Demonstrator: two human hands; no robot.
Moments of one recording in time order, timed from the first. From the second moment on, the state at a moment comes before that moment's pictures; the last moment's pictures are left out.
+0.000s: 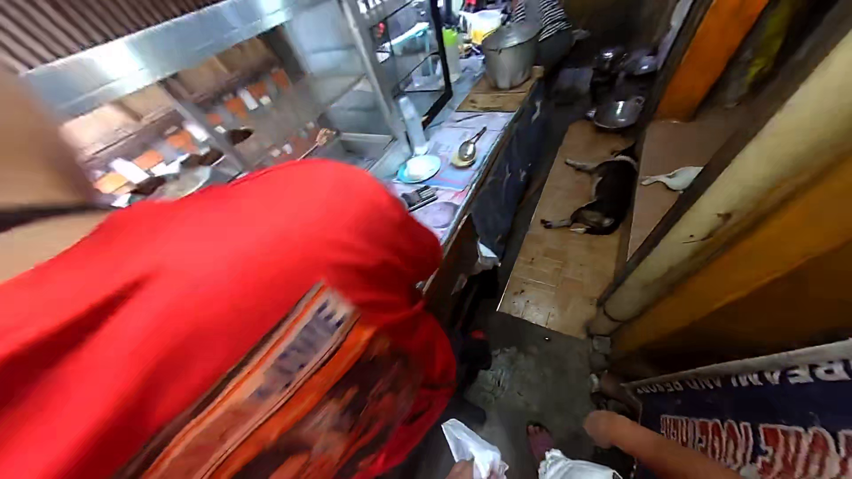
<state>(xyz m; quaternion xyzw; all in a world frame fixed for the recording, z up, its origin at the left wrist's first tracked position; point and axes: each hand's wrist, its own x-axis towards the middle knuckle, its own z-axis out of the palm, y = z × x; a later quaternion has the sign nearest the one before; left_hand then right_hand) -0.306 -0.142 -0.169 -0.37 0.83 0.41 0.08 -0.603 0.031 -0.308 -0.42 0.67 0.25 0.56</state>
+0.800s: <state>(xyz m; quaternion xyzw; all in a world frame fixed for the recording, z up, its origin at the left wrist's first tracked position) -0.959 -0.267 -0.138 -0.13 0.80 0.59 0.01 -0.795 0.008 -0.265 -0.14 0.76 -0.31 0.56</state>
